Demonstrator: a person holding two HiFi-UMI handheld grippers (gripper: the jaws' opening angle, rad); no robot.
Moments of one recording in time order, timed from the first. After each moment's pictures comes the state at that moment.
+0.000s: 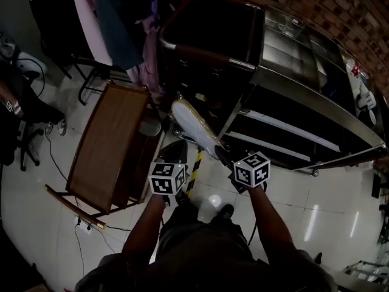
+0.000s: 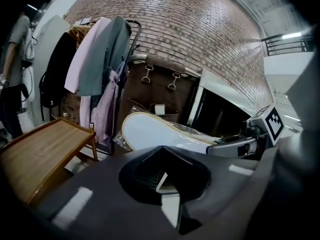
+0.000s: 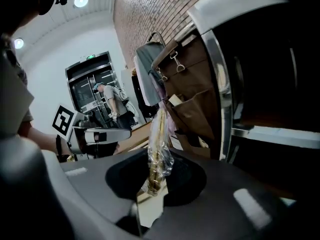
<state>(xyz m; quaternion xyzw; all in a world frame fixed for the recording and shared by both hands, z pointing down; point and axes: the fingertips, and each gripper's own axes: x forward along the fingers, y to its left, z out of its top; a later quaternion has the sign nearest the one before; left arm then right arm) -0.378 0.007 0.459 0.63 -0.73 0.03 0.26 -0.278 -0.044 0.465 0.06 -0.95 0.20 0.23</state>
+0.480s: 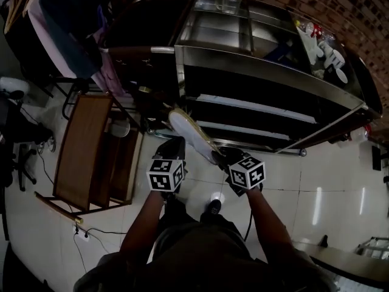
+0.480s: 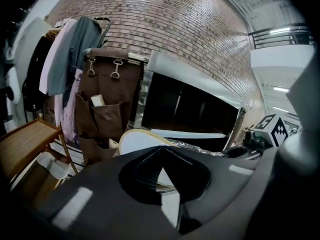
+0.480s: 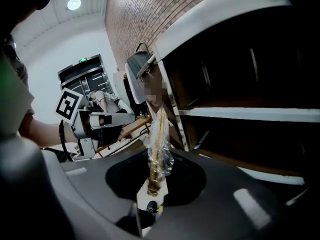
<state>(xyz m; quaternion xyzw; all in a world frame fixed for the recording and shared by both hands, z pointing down) -0.201 -0.054 0.449 0.68 -0.69 0.06 0.25 -0.084 -0.066 0.486 0.11 -0.94 0.22 0.23</state>
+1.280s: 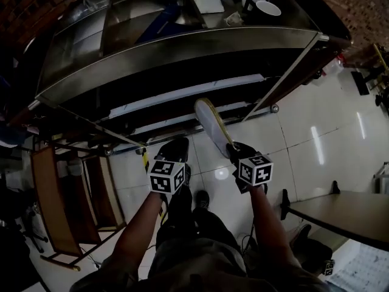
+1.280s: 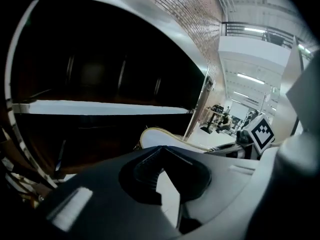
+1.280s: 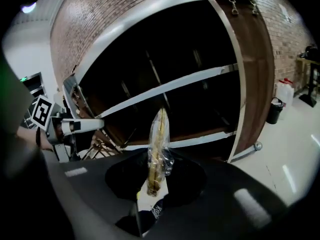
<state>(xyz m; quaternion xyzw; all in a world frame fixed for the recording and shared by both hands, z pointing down) 0.064 -0.190 0.539 0.81 -0.50 0.14 0.26 0.218 -0.183 0.593 0.41 -0.83 0.33 0.18</state>
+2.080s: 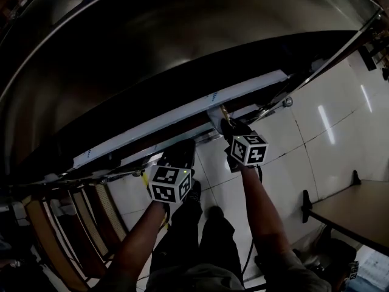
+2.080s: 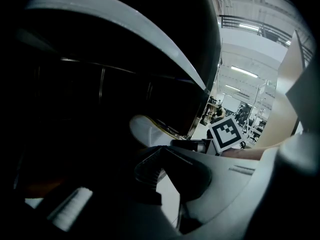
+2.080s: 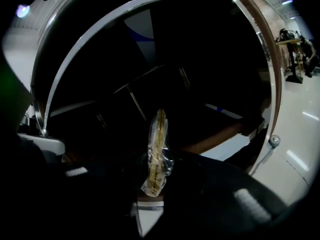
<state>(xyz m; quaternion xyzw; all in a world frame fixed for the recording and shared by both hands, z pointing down) 0.096 -0.323 0.680 0.84 -0.44 0.17 0.26 0.211 -0.390 0.755 0.50 -0.80 0.33 0.08</state>
